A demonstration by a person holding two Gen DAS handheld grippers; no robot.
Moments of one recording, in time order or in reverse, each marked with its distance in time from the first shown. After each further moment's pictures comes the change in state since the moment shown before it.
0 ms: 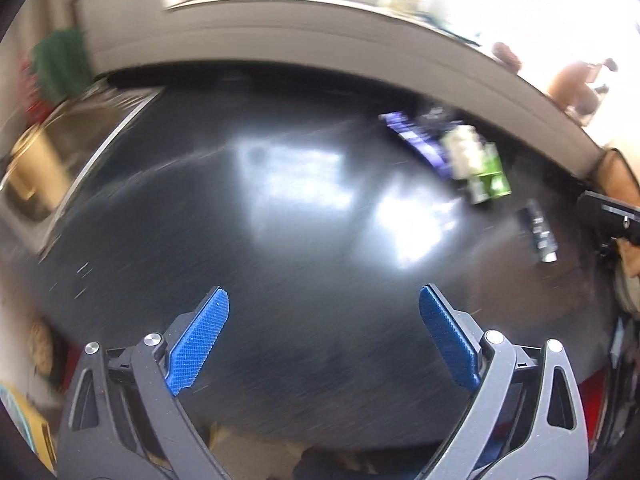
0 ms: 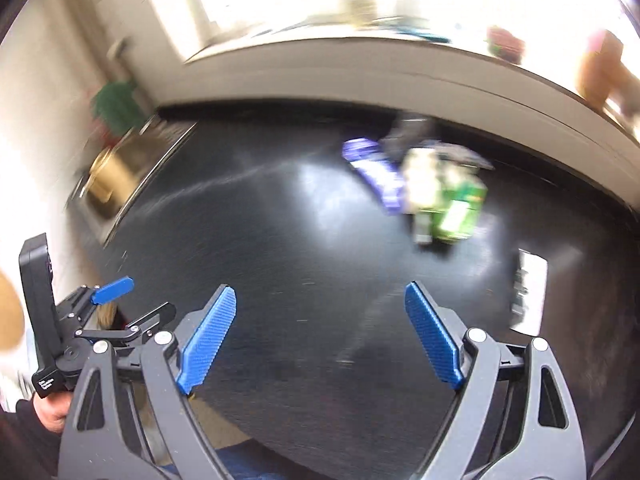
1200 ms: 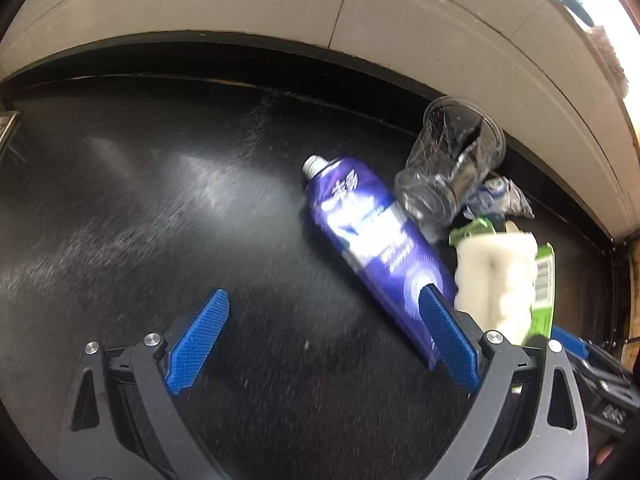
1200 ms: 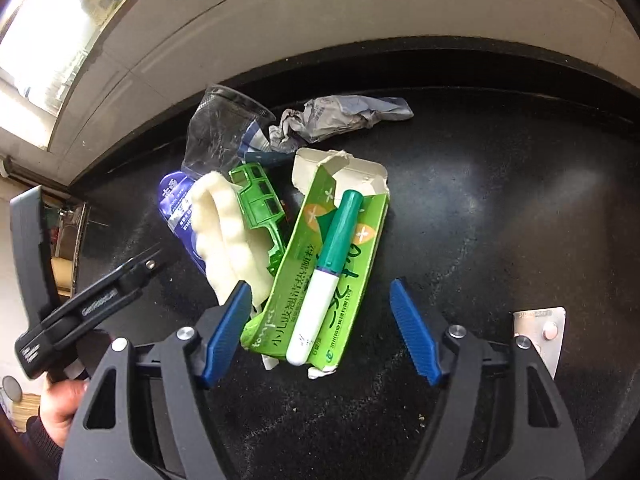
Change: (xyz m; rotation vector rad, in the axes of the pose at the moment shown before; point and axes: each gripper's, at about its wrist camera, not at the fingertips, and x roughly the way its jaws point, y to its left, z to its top) left arm 0.228 -0.082 0.167 -0.080 0.210 -0.041; right arm 0.167 -0.167 0.066 0.359 0.192 0.033
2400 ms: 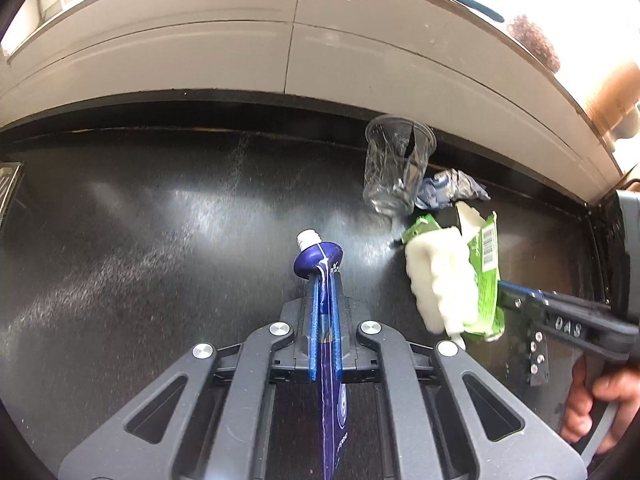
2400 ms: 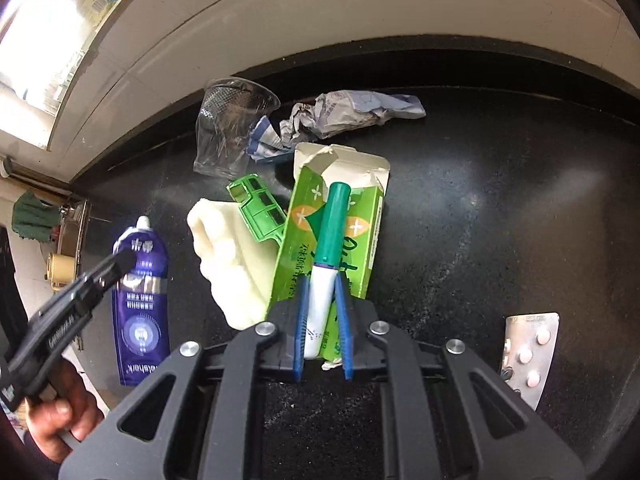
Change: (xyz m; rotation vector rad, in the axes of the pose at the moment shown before) left arm -0.054 -0.019 -0.016 0.145 -0.066 -0.027; right arm -0.009 -0.016 0.006 0.005 0.033 -0.001
